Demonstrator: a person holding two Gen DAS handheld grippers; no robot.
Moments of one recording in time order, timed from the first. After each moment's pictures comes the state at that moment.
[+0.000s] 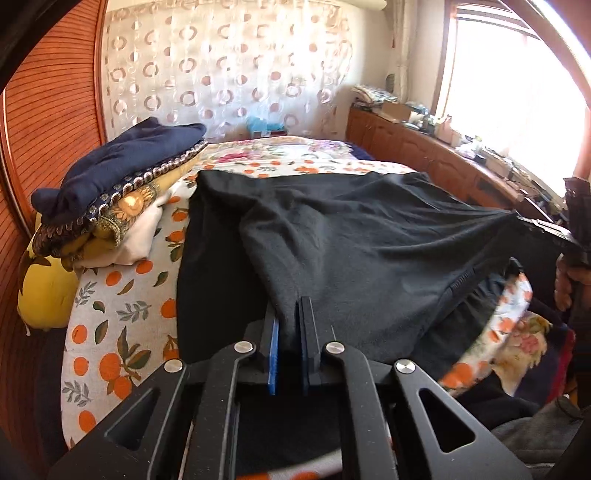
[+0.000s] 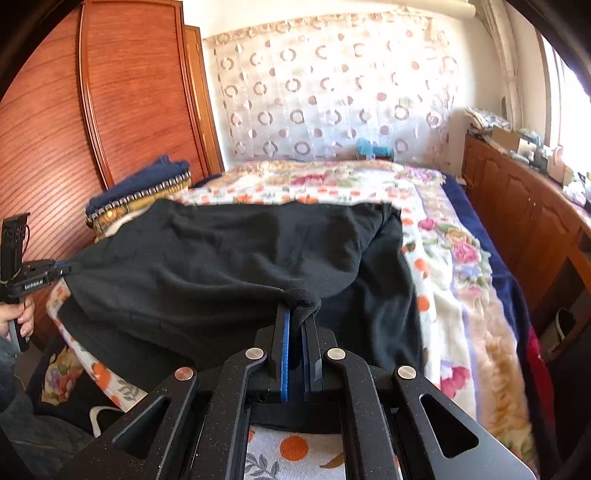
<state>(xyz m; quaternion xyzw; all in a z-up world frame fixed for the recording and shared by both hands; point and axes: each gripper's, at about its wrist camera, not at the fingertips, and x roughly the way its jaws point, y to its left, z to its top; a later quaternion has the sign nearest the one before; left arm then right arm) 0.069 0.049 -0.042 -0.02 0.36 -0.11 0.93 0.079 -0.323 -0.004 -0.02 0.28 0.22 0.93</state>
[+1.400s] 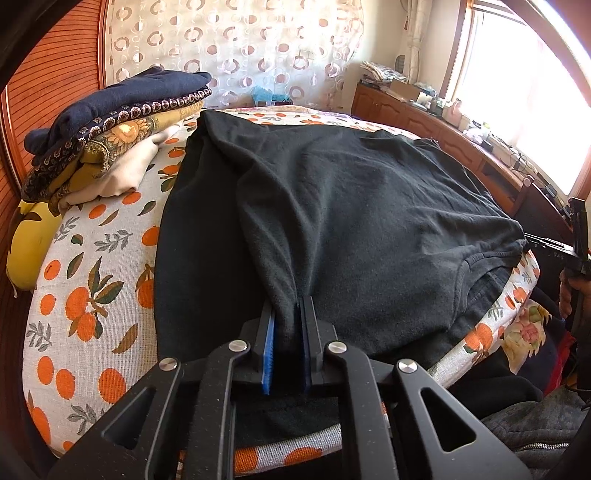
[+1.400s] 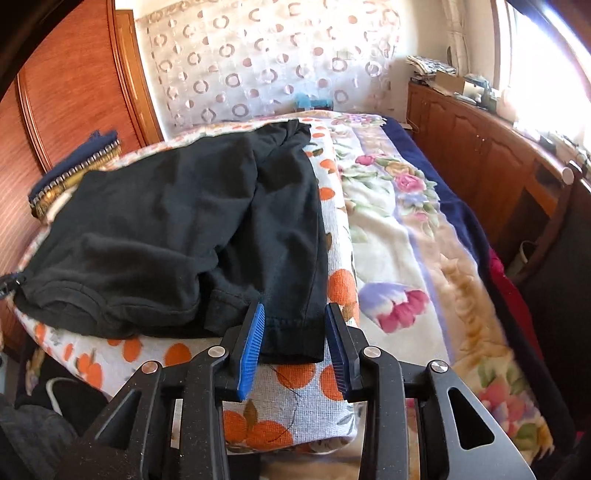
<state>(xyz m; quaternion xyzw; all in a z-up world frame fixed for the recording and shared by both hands) 0.065 0.048 -0.090 -0.04 0.41 -0.10 0.91 0.072 -0.365 -0.072 0.00 0.38 0.11 0.92</state>
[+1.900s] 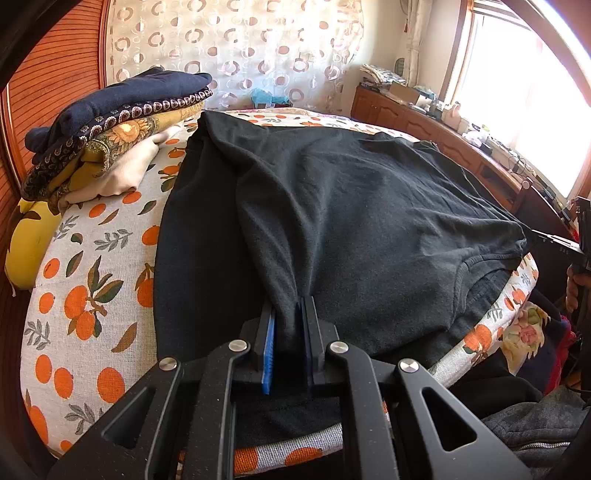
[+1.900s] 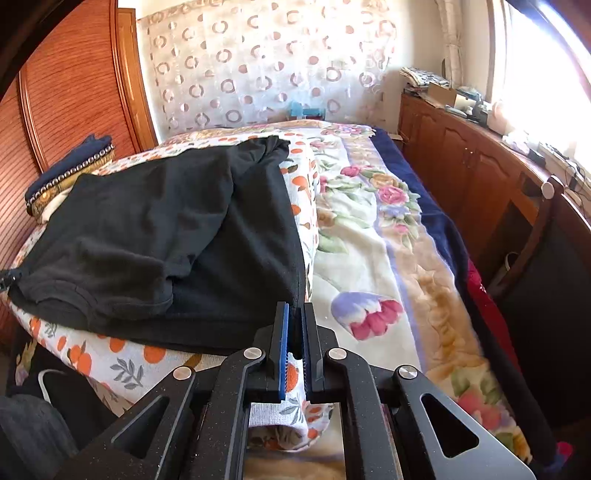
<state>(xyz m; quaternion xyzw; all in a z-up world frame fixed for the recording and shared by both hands) 0.064 0.049 -0.090 -0.05 0.41 -0.10 0.91 0.063 -0.390 -0.055 -0.02 0.36 0.10 0.93</state>
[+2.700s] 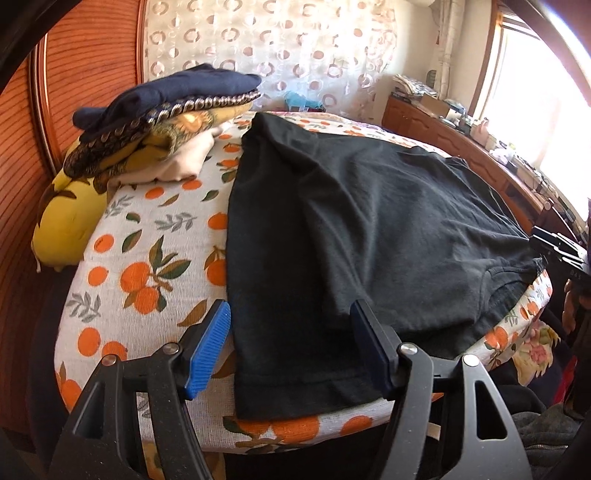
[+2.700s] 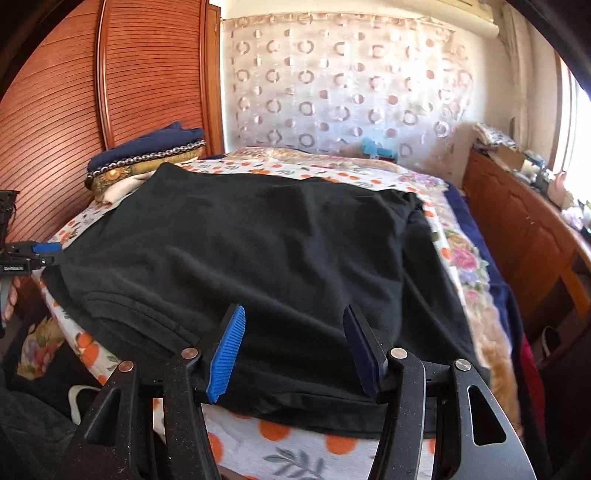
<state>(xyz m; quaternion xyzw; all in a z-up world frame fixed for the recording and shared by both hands) 0.047 0.083 -0.089 -0.07 0.41 -0.04 0.91 0.052 -0.264 -0.053 -0.08 0.30 0.22 0.93</state>
